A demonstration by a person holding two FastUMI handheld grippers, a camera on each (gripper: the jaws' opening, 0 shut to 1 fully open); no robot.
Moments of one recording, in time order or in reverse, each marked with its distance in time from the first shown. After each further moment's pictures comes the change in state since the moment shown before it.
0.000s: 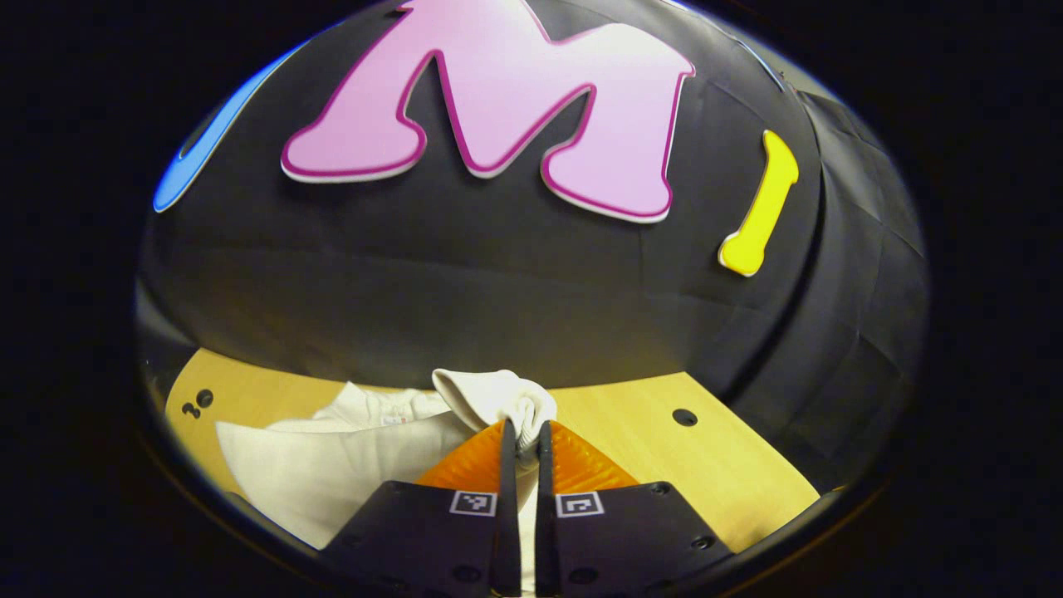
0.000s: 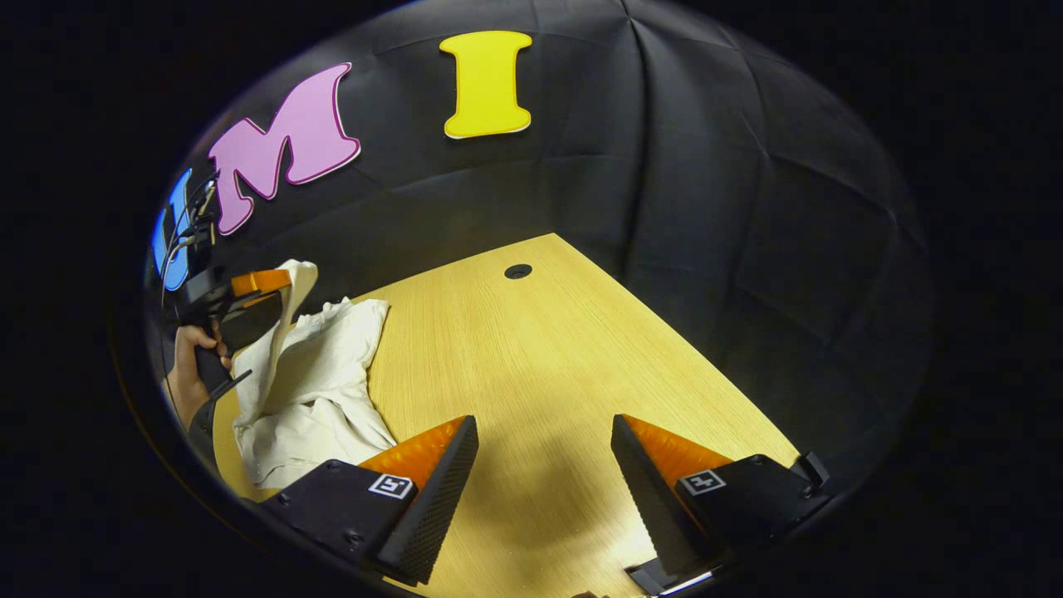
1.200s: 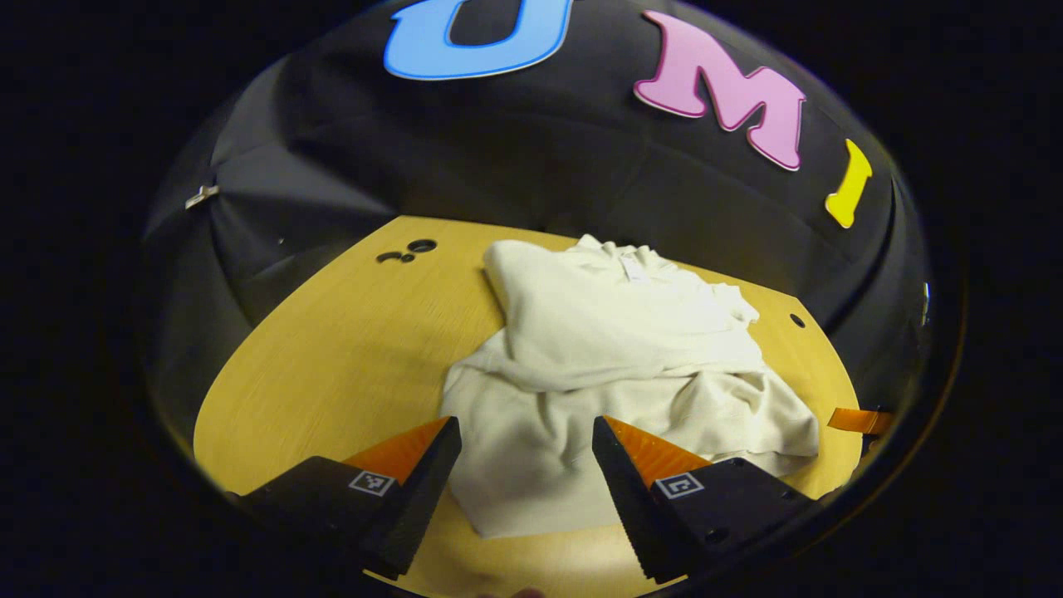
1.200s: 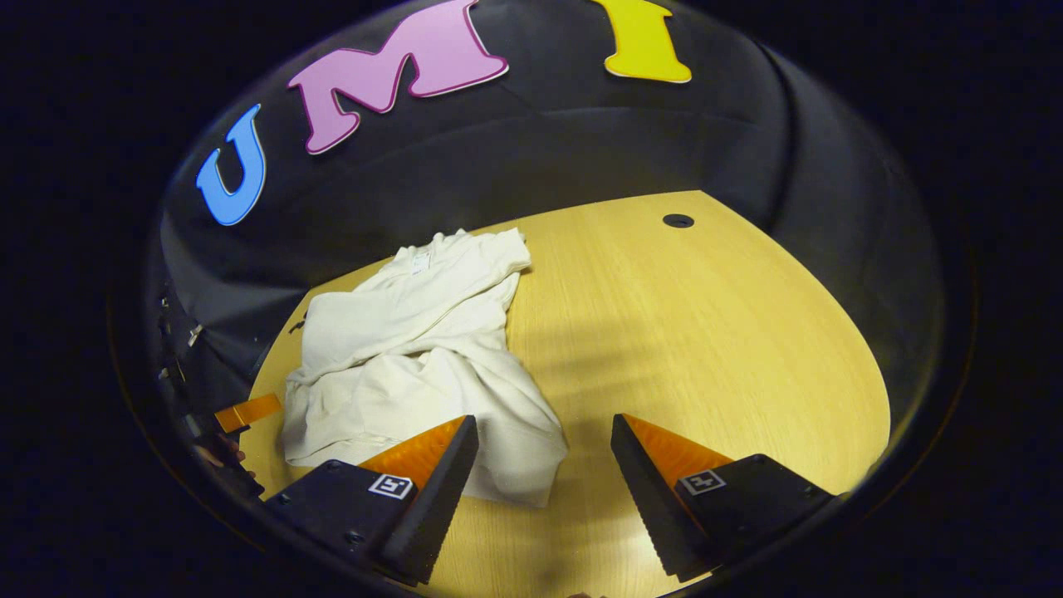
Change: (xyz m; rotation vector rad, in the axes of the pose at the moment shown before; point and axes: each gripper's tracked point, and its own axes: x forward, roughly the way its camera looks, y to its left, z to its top) left arm -0.261 0.217 -0.190 -0.203 0.231 0.407; right arm 0.032 0.180 -0.074 -0.143 0.171 0.318
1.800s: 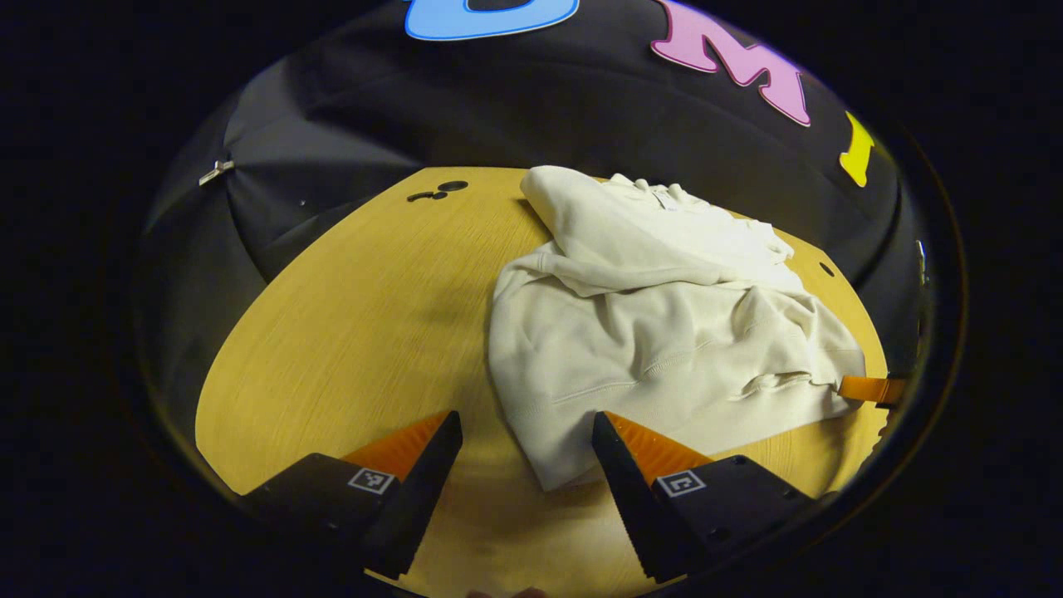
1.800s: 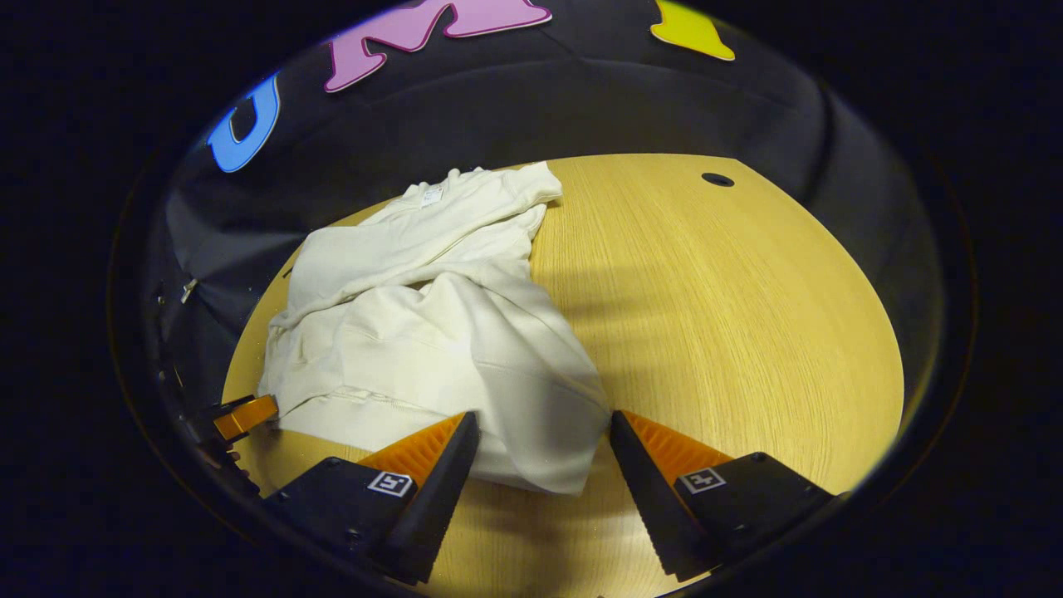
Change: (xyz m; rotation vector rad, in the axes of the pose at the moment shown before) left arm 0.006 0.033 -0.064 0.101 0.116 0.066; right arm 0.031 0.012 -0.048 -0.071 0.120 -0.004
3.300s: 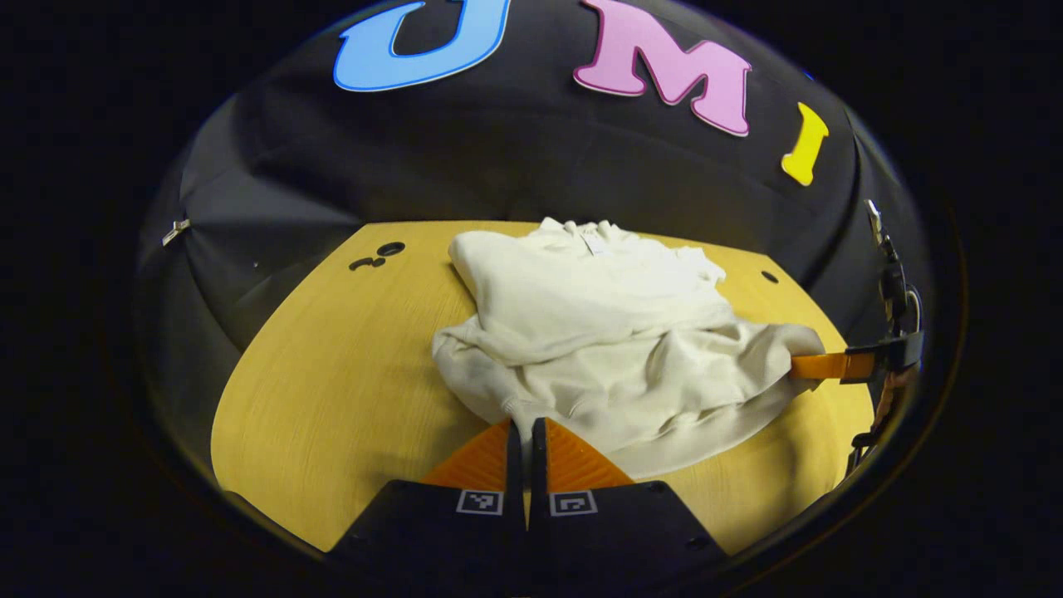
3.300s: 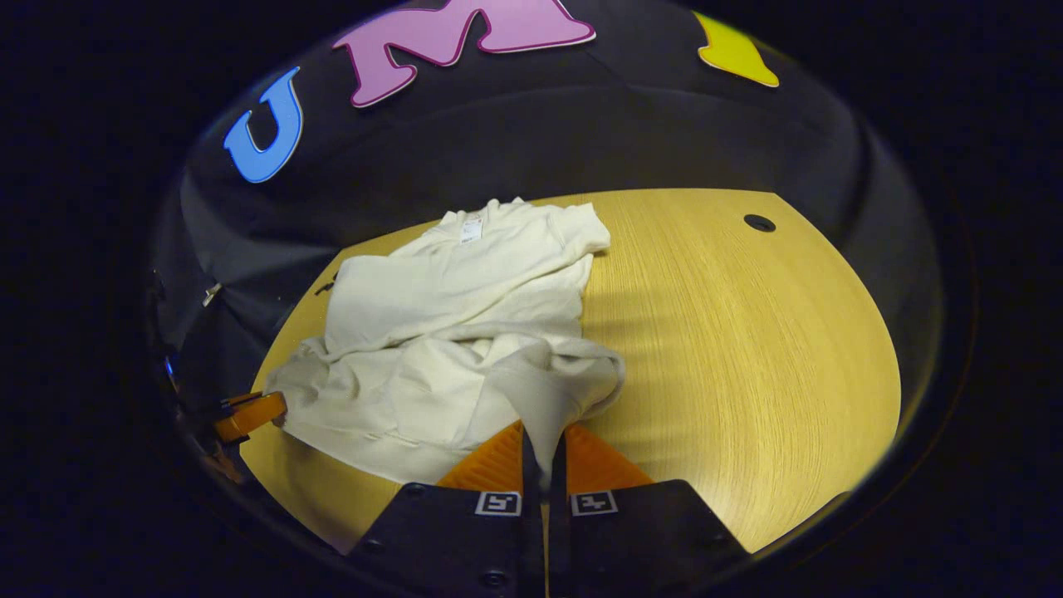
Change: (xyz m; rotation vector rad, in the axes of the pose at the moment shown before) left arm -0.034 -0.055 0.080 0.060 -0.139 -0.162; right arm -0.003 0.042 0.075 -0.037 -0.066 0.112
